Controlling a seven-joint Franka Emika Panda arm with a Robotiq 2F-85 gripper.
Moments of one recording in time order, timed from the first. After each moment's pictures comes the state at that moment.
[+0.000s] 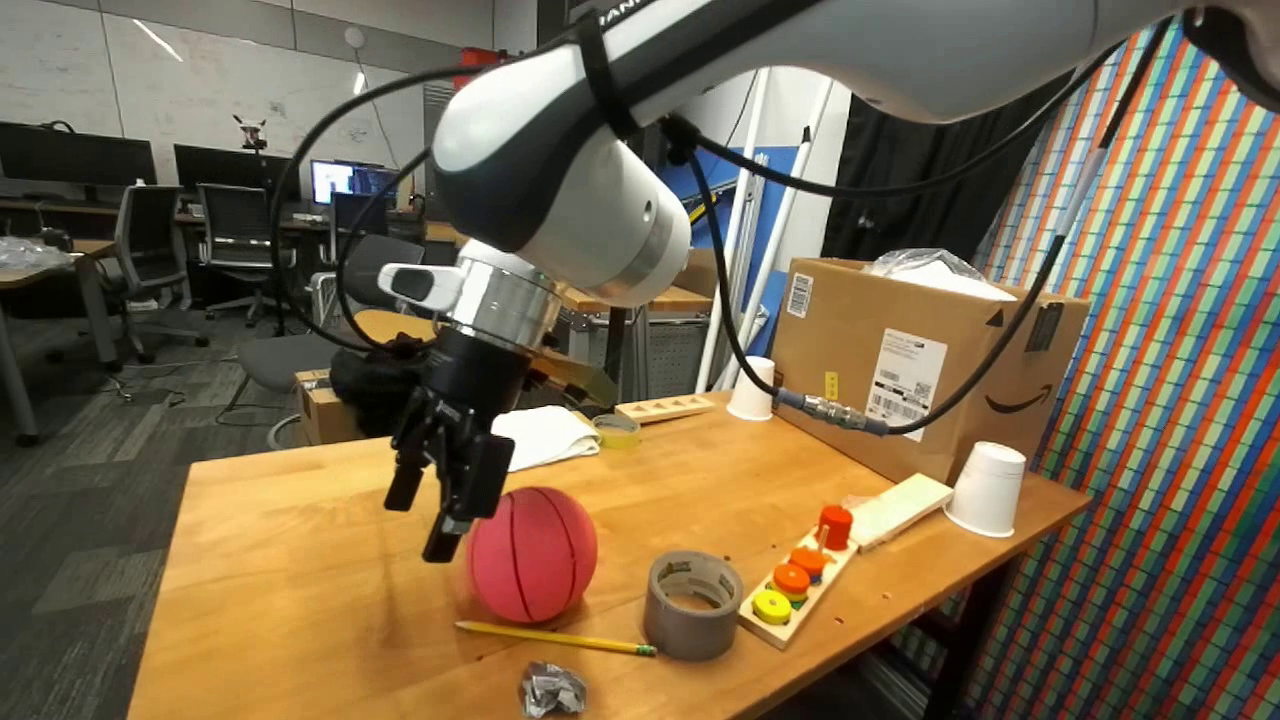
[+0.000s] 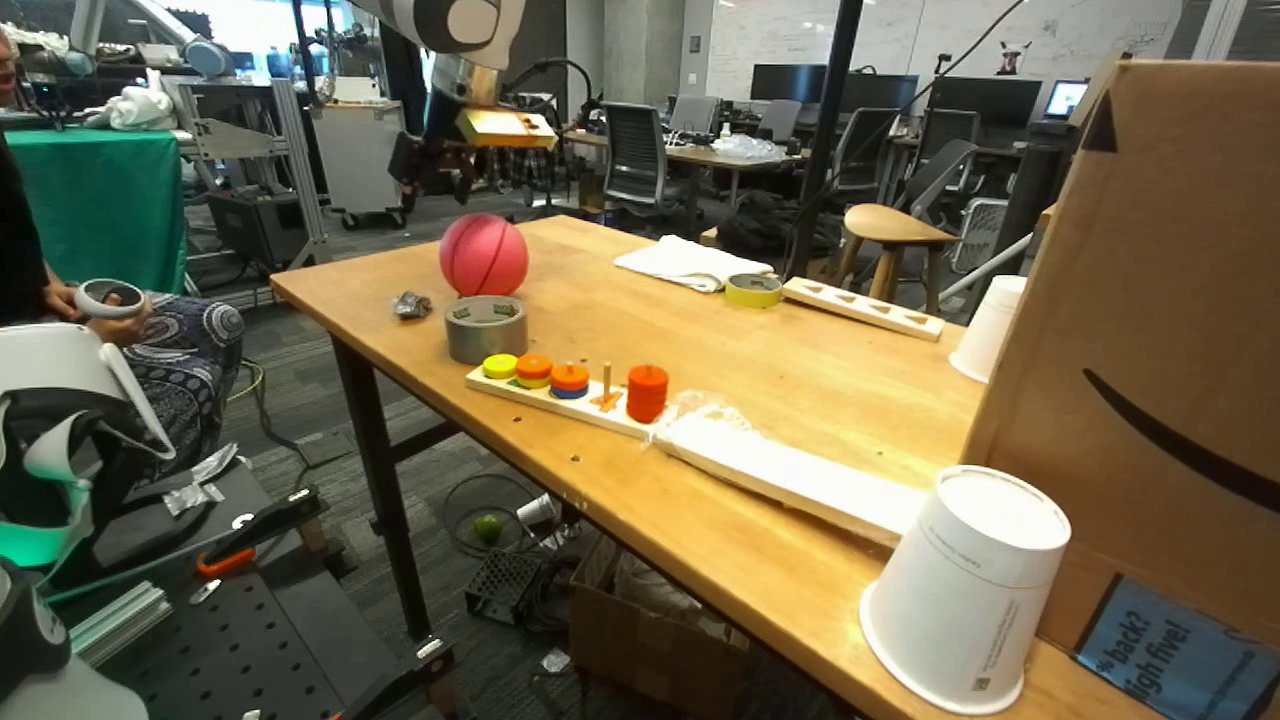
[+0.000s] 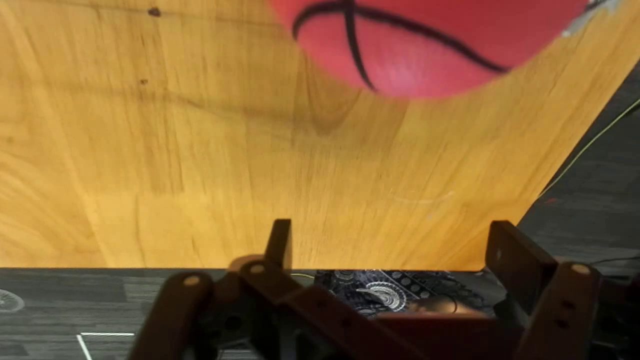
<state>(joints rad) 0.01 0.31 0.52 -1.93 0.33 2.25 -1.43</state>
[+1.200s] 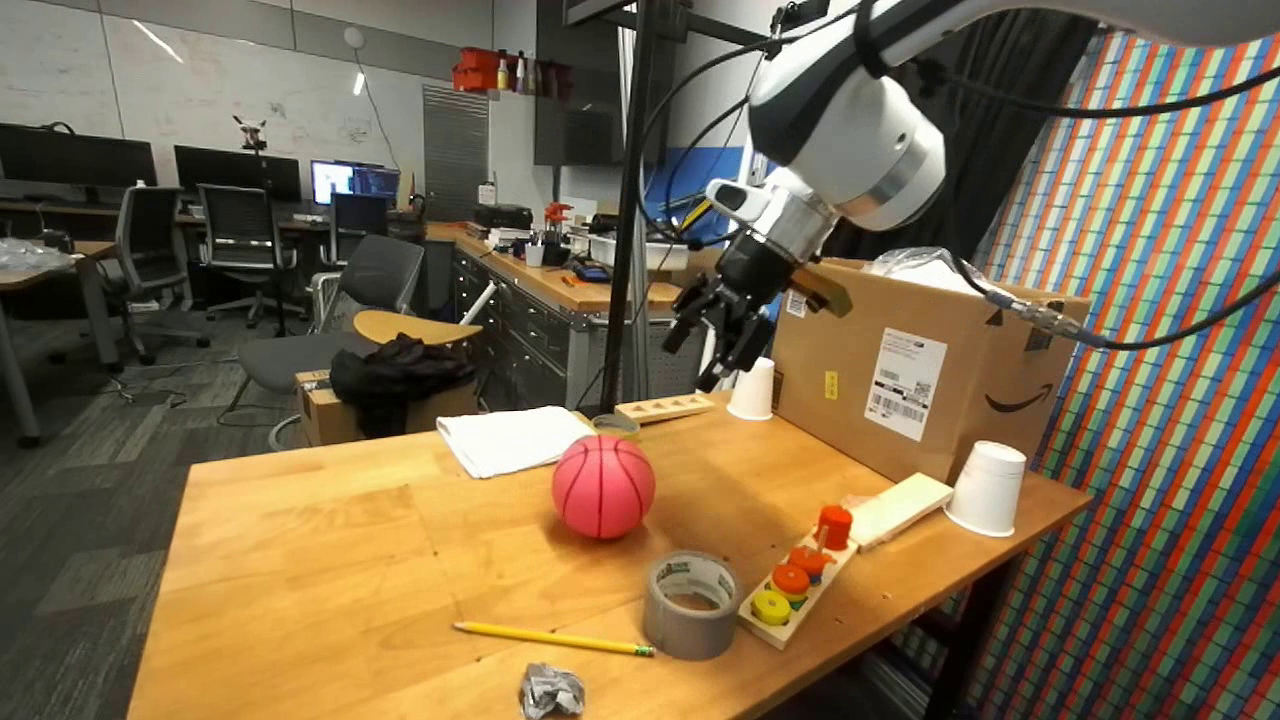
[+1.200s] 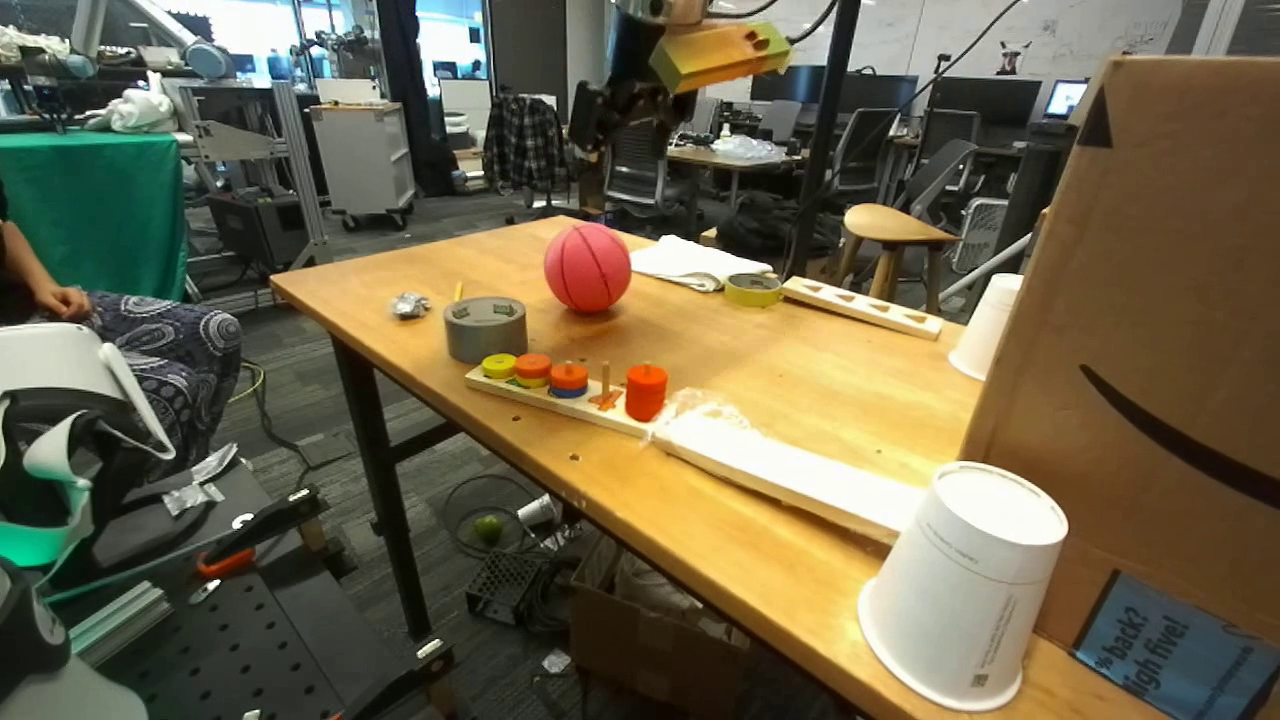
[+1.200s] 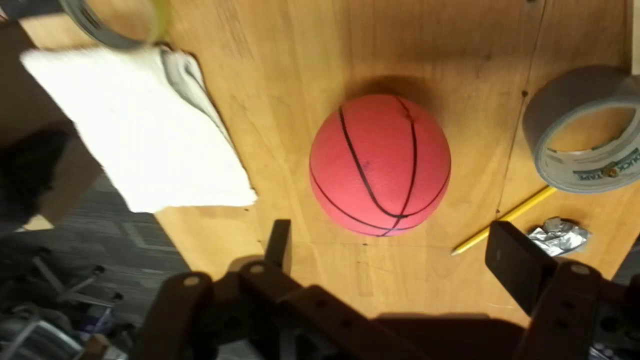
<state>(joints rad) -0.09 -0.05 0.07 -2.15 0.53 2.27 -1.81</state>
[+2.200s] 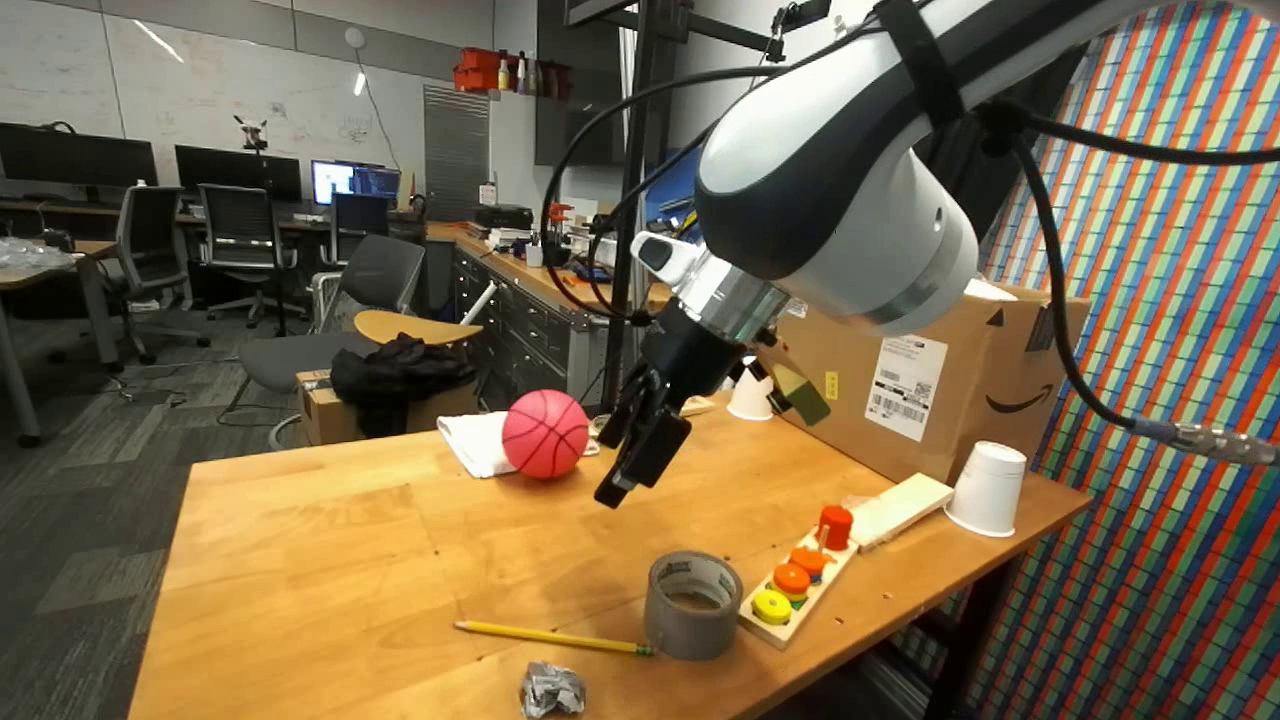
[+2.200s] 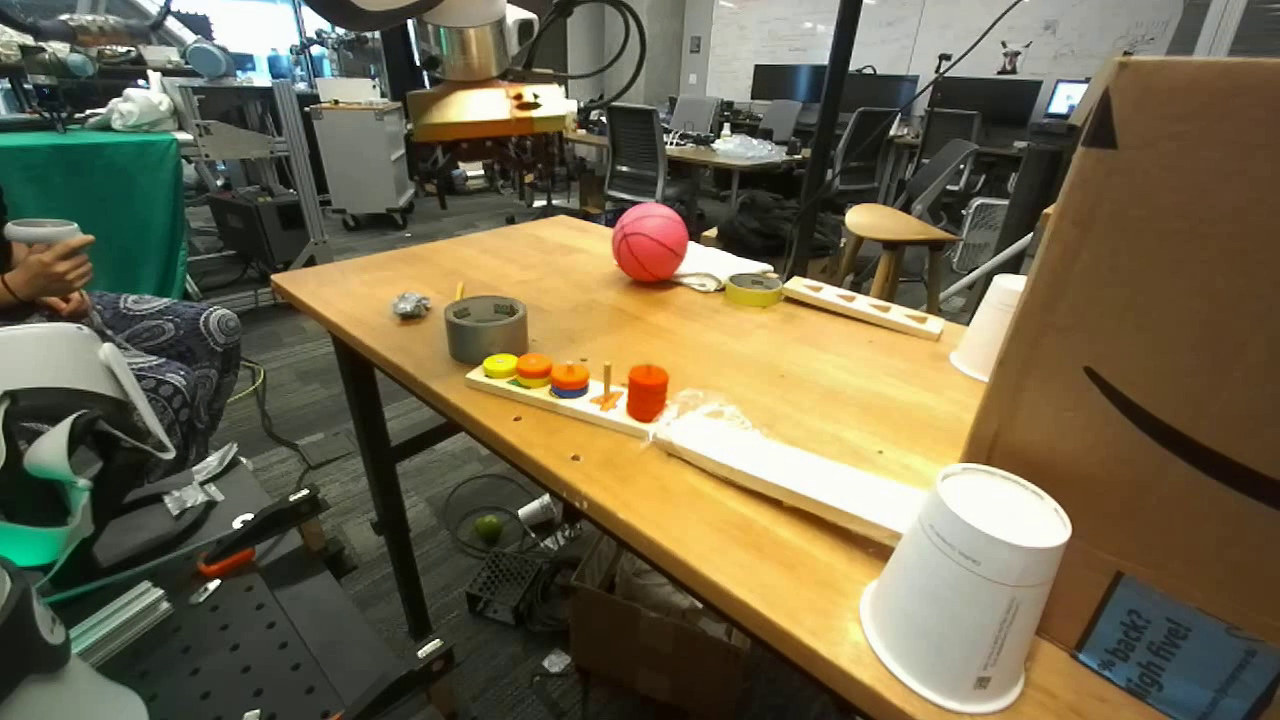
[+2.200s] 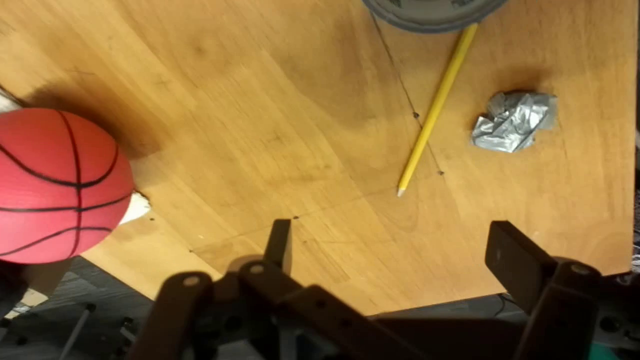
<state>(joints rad) 0.25 -0.20 0.12 -2.51 0.54 2.65 -1.18</state>
